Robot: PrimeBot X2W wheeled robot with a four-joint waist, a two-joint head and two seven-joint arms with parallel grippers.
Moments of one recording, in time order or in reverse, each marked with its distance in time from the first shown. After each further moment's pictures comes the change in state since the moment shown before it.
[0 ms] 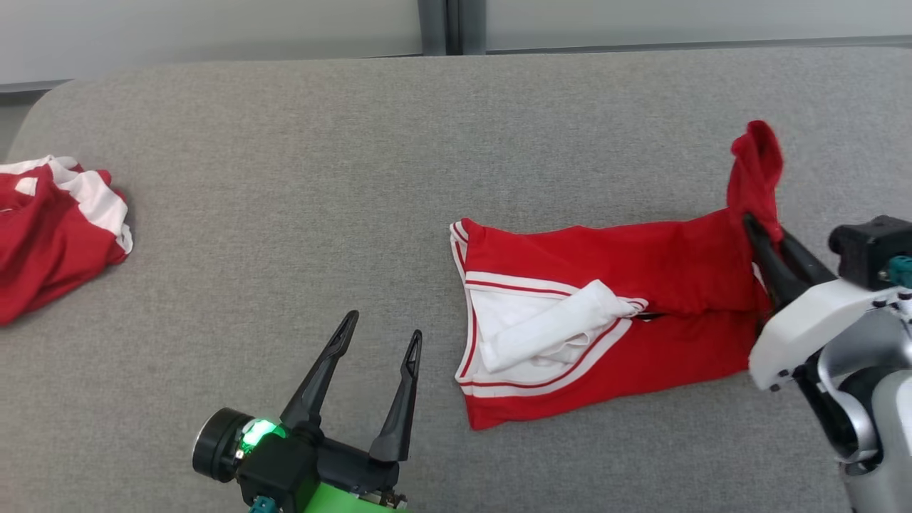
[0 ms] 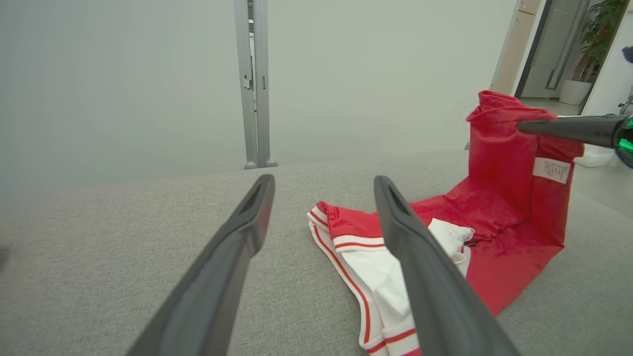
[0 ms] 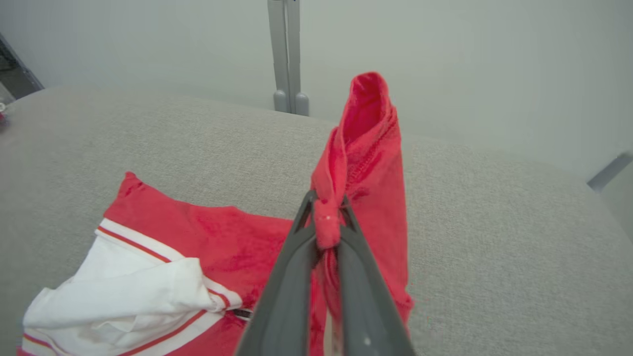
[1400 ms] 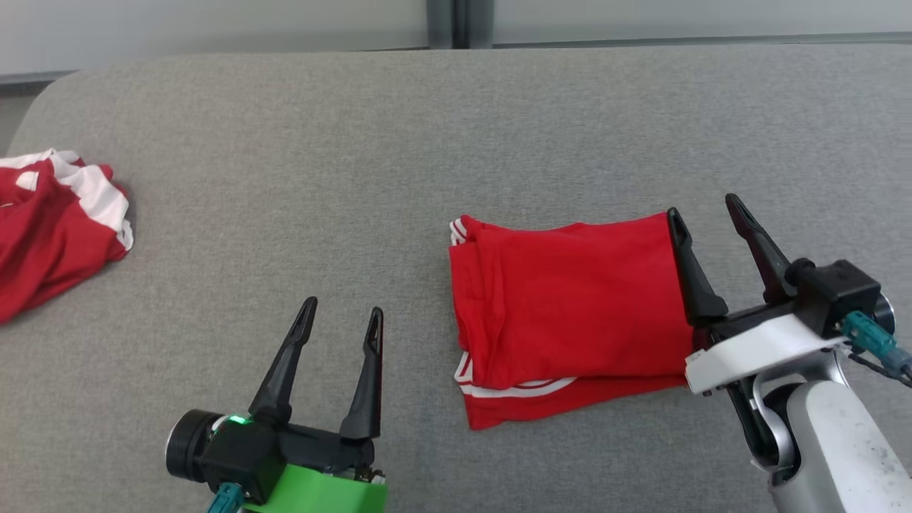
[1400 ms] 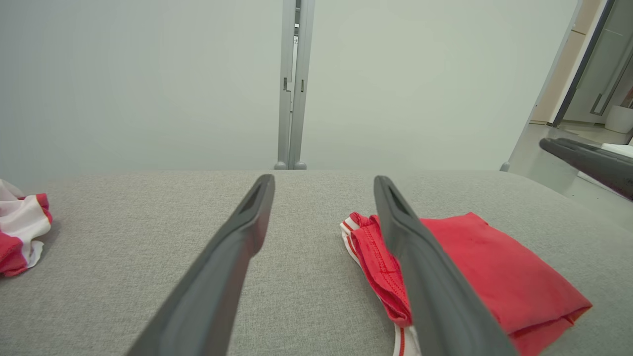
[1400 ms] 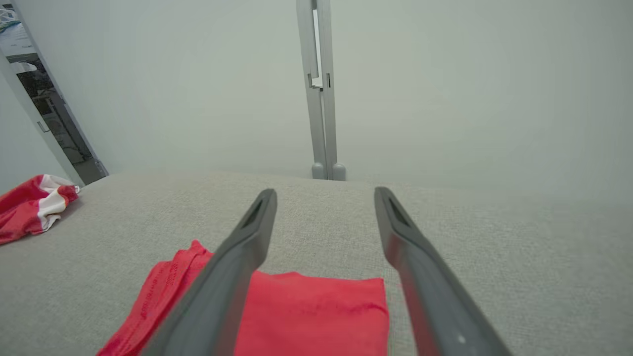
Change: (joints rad) left arm -0.022 0.000 0.038 0.002 -0.074 0.066 0.000; right arm -0.035 0.132 0.098 0.160 -0.011 -0.001 -0.427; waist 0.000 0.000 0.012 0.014
